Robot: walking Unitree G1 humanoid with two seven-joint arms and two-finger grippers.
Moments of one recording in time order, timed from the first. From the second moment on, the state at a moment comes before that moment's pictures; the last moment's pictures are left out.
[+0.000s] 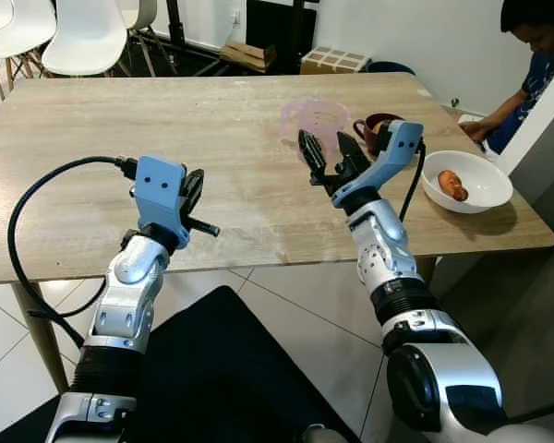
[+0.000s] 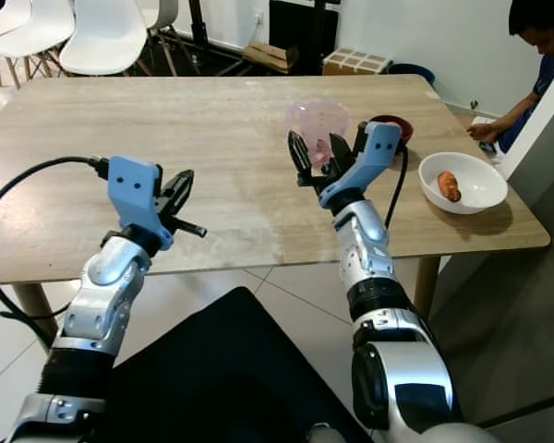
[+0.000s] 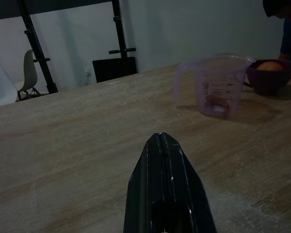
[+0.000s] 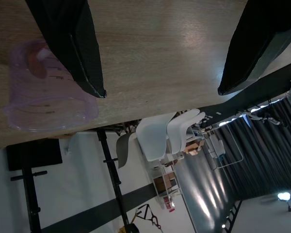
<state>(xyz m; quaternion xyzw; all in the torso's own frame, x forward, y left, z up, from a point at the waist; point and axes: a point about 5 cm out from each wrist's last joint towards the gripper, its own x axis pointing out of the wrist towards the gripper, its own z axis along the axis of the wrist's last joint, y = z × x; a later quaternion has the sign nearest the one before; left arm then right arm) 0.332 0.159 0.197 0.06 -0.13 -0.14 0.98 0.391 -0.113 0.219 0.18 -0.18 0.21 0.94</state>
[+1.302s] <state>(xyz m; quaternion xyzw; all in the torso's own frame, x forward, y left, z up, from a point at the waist) 0.332 0.159 0.198 0.05 -0.13 -0.14 0.98 0.389 -0.111 0.214 0.17 -0.17 0.22 0.95</state>
